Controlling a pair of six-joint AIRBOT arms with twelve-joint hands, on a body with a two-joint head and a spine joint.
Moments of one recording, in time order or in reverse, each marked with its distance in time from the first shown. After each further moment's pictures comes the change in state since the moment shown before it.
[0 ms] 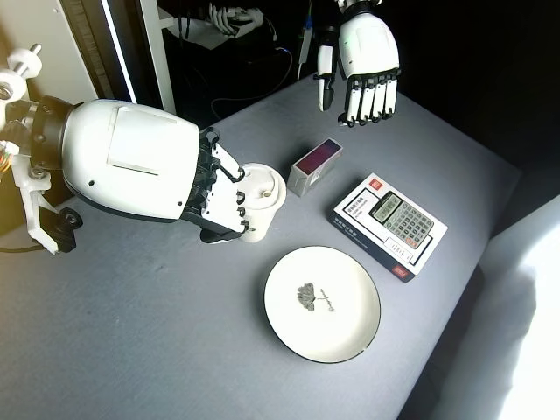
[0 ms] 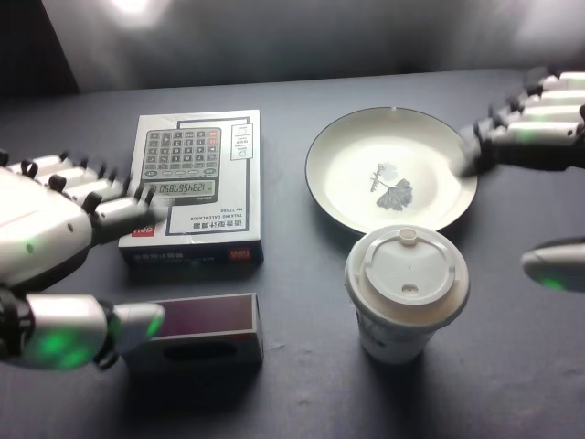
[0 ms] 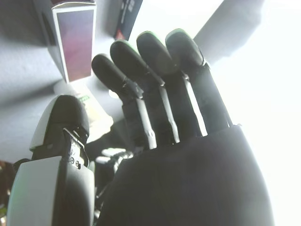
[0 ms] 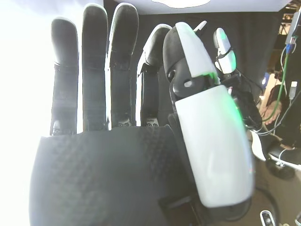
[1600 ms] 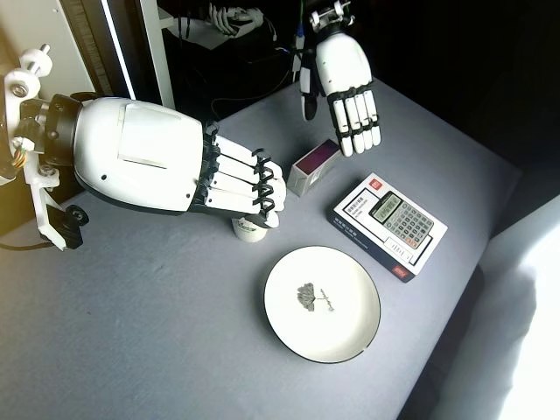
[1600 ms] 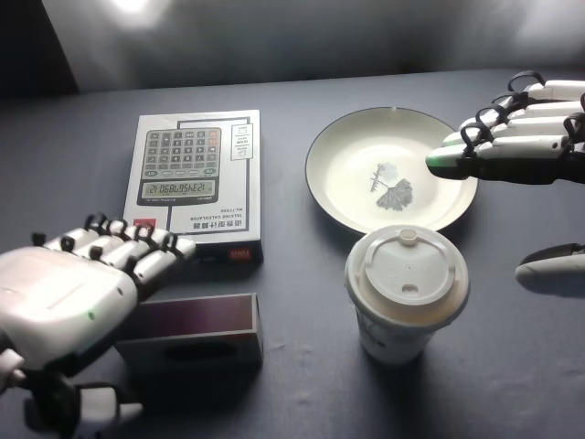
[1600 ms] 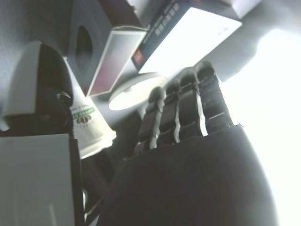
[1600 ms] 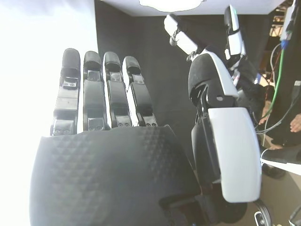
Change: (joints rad) left arm 0.198 -0.208 -0.067 -0.251 -0.367 0.085; right arm -0.003 -0.017 -0.005 -0.020 0.002 -0.001
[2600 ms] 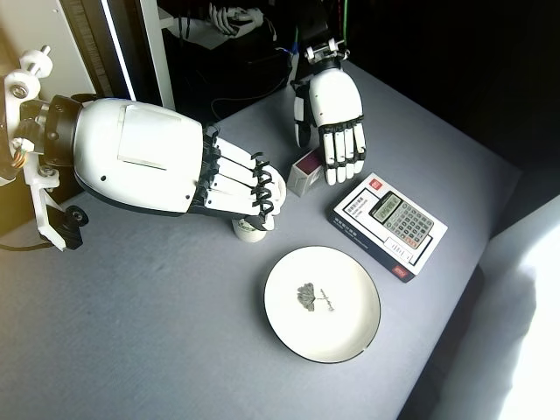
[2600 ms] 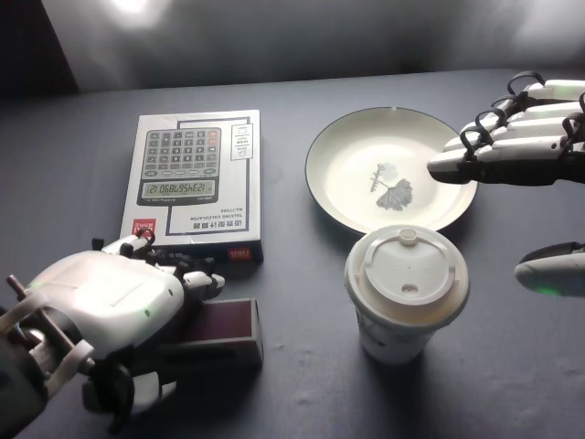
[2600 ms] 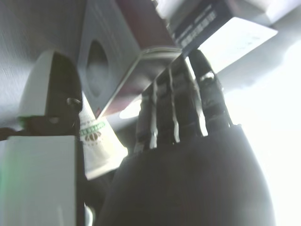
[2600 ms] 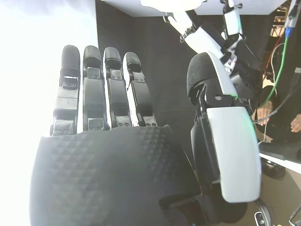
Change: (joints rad) left arm 0.001 -0.186 0.146 0.021 -0.005 0.002; right arm 0.000 0.000 0.000 0.000 0.000 0.000
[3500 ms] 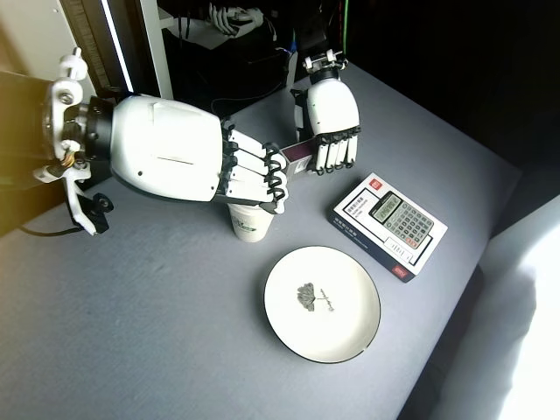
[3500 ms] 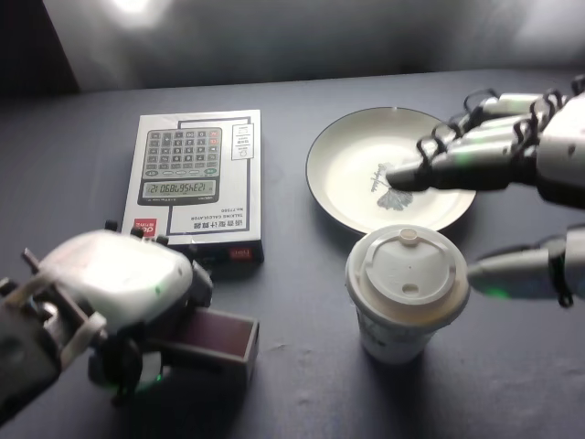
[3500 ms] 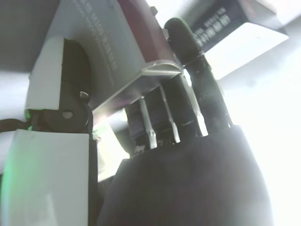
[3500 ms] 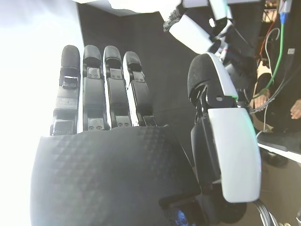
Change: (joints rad) left arm -0.070 -0.018 0.039 -0.051 0.043 0.072; right arm 0.047 -0.072 -0.002 0.005 -0.064 0.096
